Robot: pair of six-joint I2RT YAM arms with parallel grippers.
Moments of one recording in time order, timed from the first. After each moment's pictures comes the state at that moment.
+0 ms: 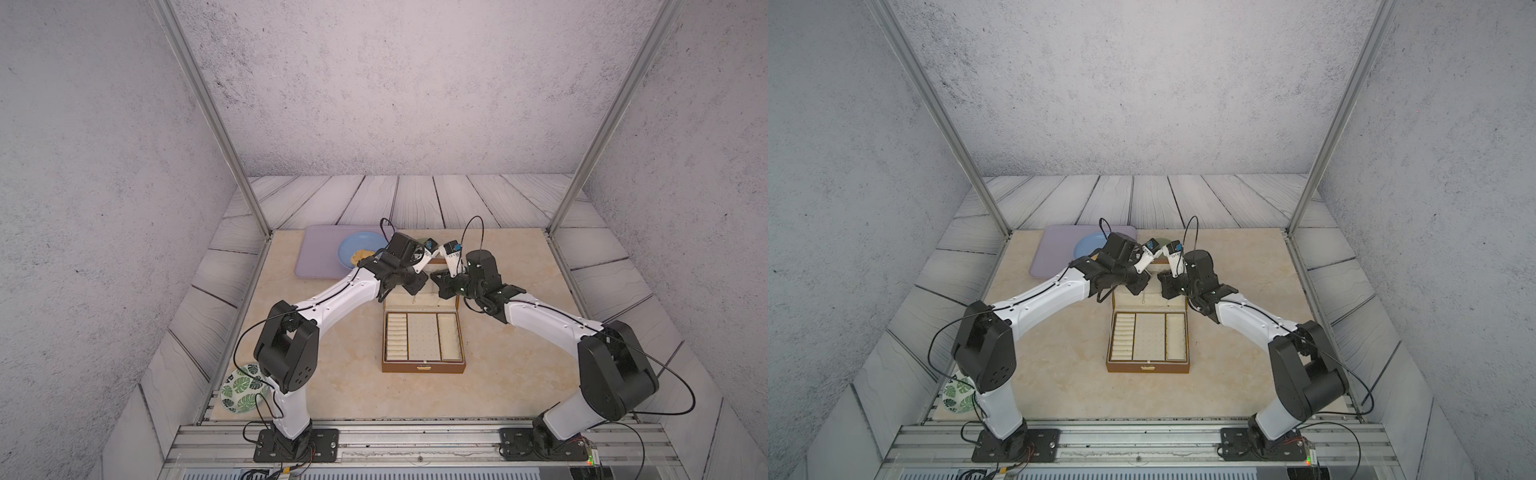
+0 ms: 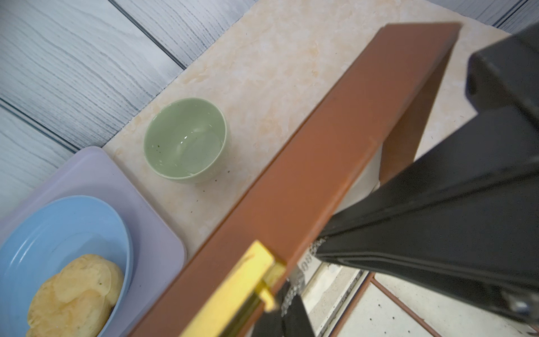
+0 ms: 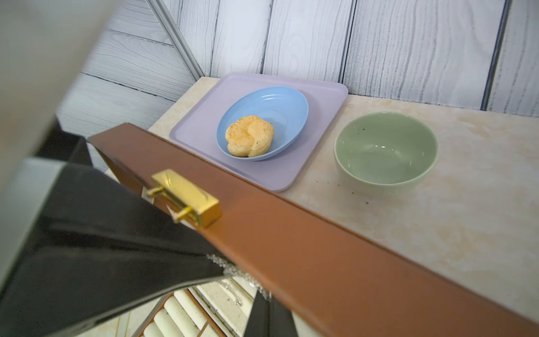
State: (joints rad) left arm -0.68 1.84 1.52 -0.45 0.12 0.20; right arm 0.50 1.57 1.00 0.05 -0.30 0.17
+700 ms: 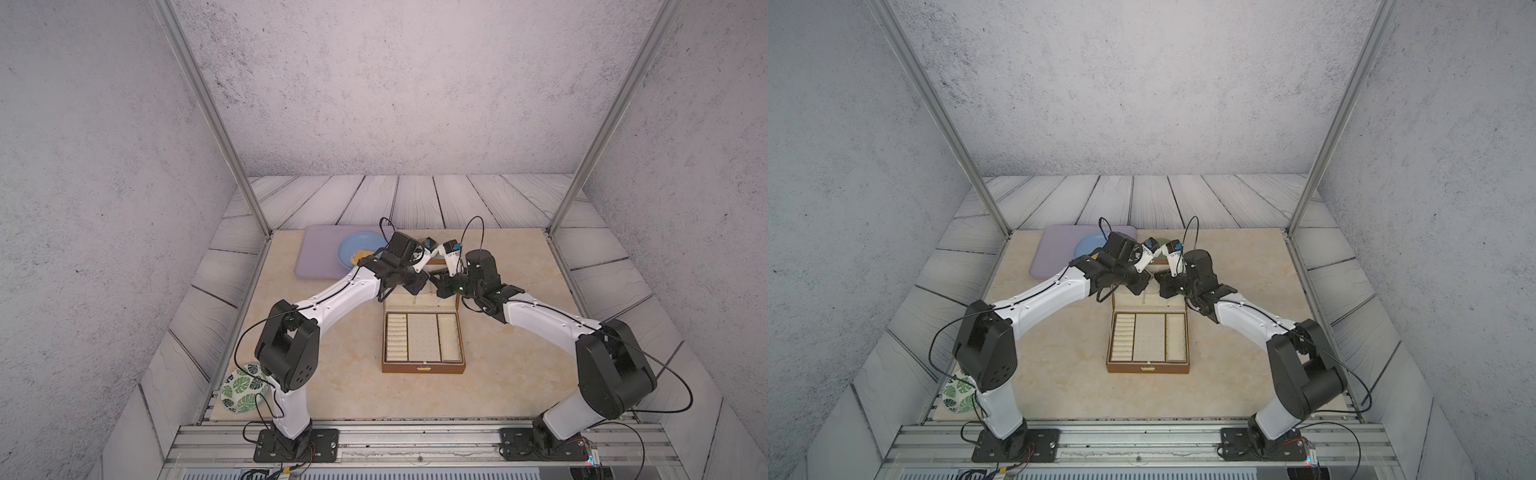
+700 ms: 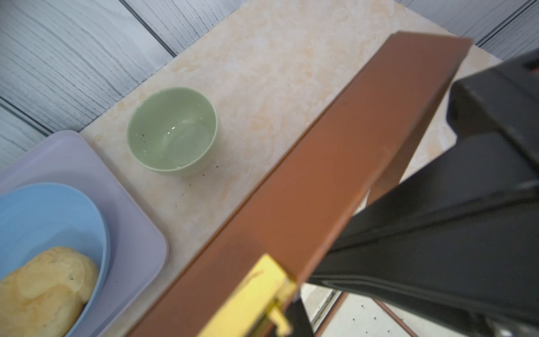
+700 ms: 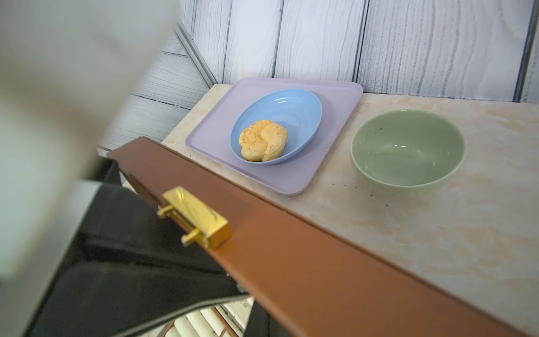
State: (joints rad) left arm -0.68 1.84 1.53 -0.47 0.16 0.13; right arm 0.50 1.57 1.00 0.09 -0.35 0.23
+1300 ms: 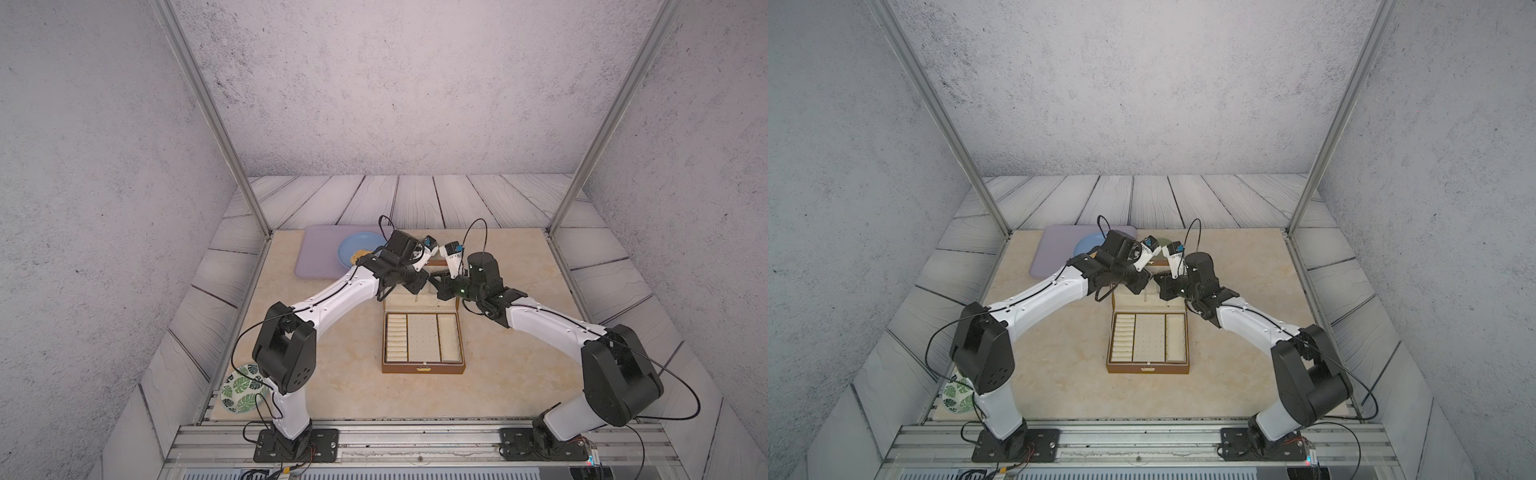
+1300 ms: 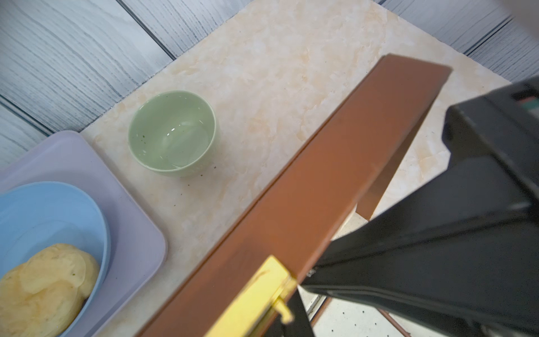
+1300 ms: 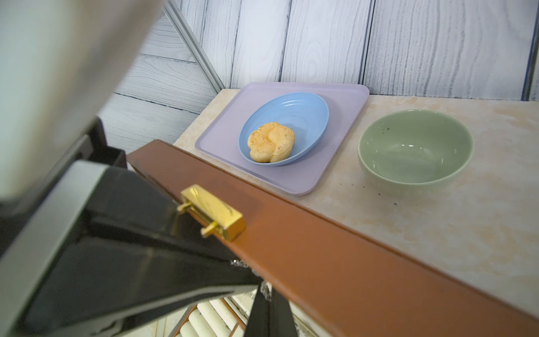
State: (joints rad) left arm -0.68 1.82 1.55 -0.50 0.16 0.12; right arm 0.51 1.53 0.96 0.11 -0.35 0.26
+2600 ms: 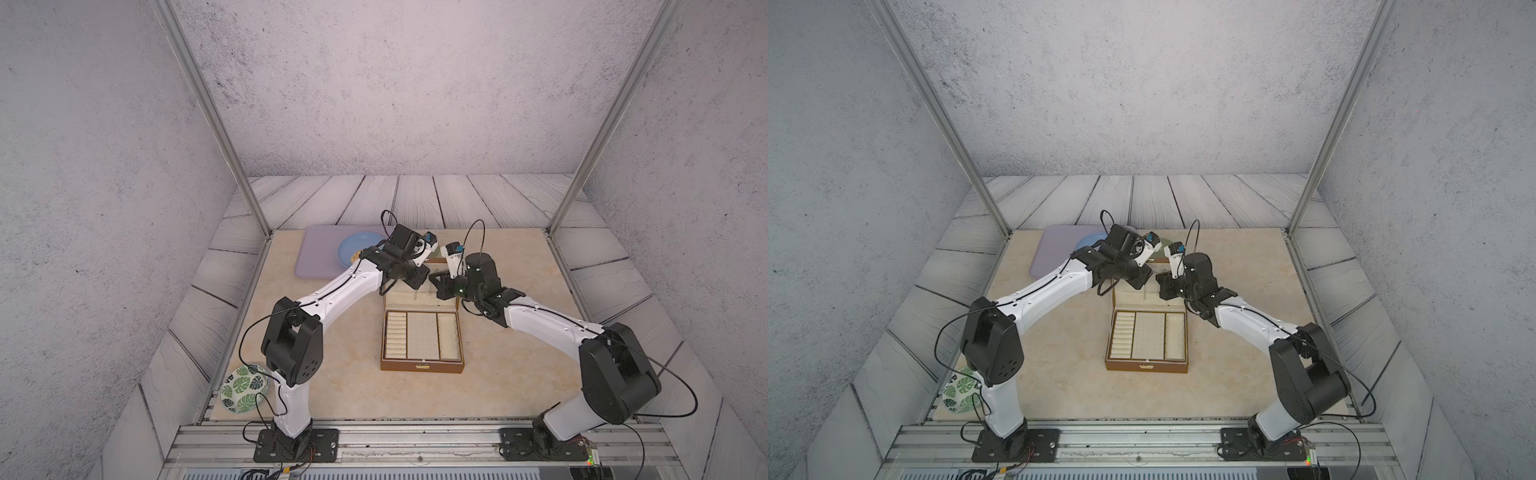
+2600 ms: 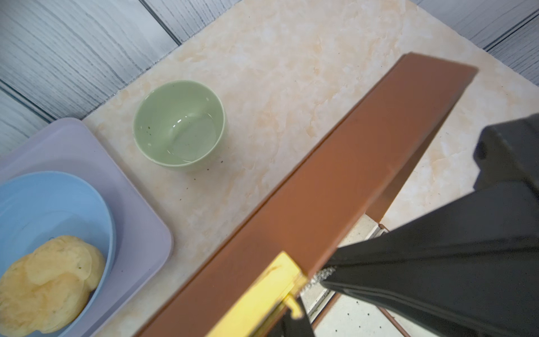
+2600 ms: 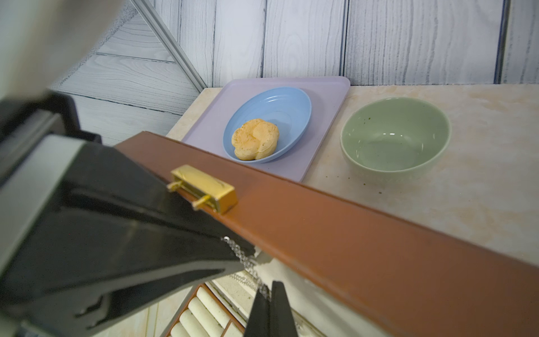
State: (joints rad) left arm -0.67 1.90 1.67 -0.60 0.14 0.10; right arm 0.51 1.55 0.97 0.09 -0.28 0.30
